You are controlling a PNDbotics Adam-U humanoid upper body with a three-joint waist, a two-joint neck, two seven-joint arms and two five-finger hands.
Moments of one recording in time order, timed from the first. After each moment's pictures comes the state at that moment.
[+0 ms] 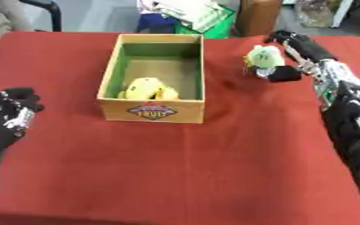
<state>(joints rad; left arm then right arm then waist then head) -0.20 0.33 -0.09 -1.73 0.17 0.02 0.02 -1.03 -0.44 -0.11 -0.48 1.18 -0.46 -0.07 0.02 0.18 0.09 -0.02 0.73</state>
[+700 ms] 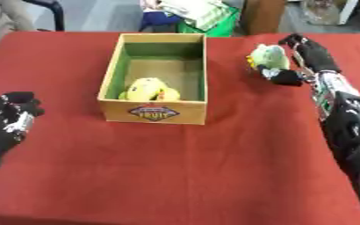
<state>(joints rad) -0.20 0.33 -0.09 -1.73 0.16 0.02 0.01 -1.02 -0.44 -0.12 -0.46 1.21 -0.29 -0.27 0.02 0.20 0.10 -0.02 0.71</state>
